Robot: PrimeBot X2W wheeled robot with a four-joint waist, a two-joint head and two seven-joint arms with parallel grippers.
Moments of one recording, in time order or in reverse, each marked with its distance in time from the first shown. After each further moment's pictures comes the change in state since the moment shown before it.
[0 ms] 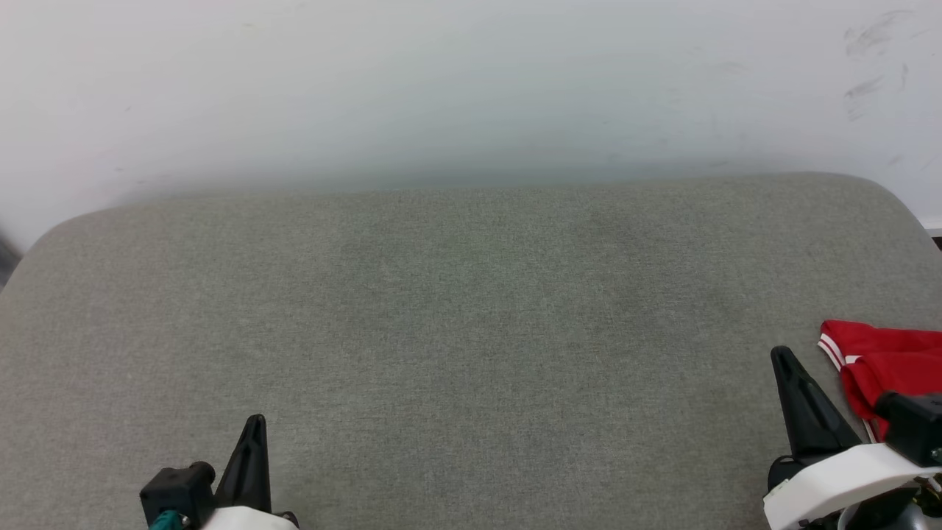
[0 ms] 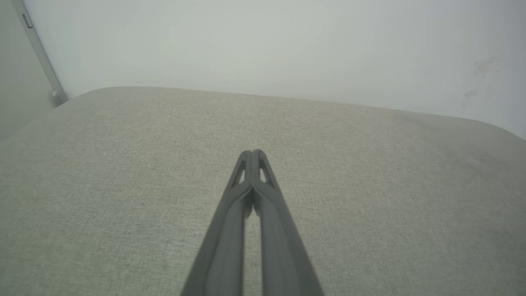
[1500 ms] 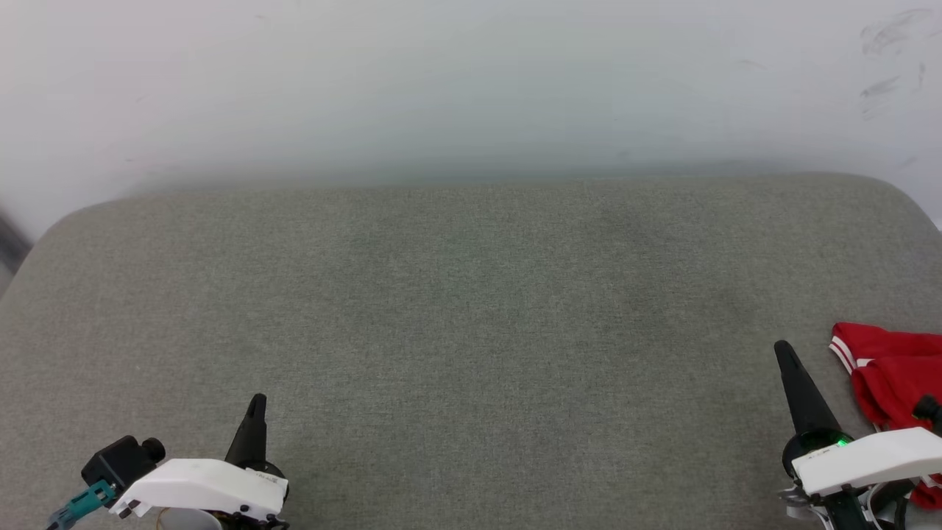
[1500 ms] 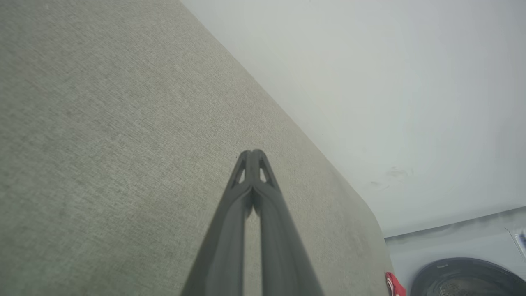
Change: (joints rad) left arm -0.082 -0.146 0.212 0.094 -0.557 -0.210 0.164; right arm -0.076 0.032 -0.045 0.163 0.677 0.000 0.035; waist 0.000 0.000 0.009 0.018
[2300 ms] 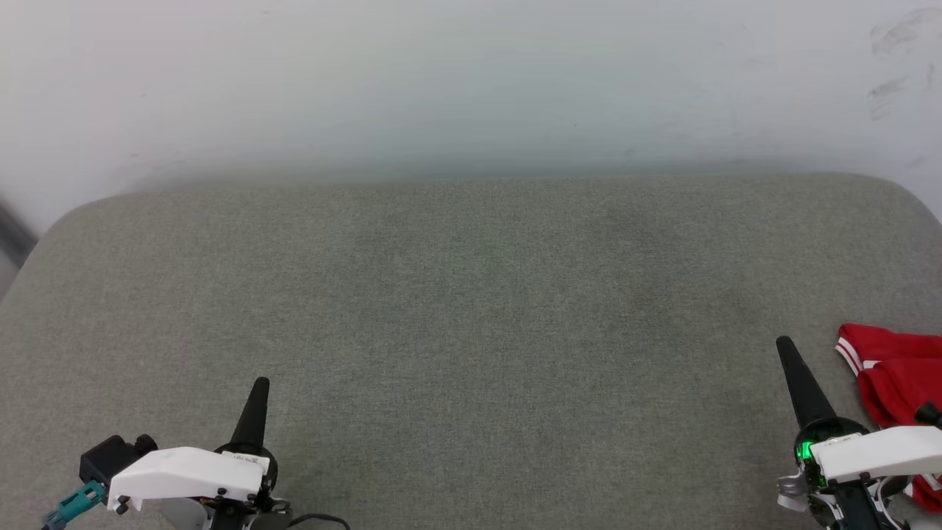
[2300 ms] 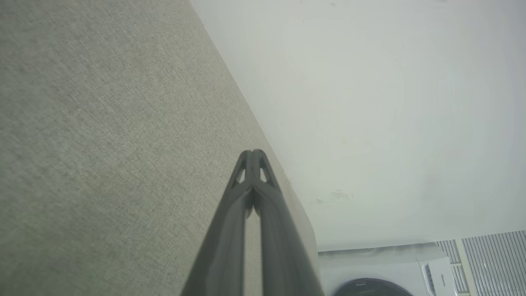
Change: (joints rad) left arm -0.037 -0.059 0.084 0.030 -0.202 -0.079 0.066; right arm -0.031 0.013 -0.019 0.061 0.251 0.000 0.016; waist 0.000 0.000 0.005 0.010
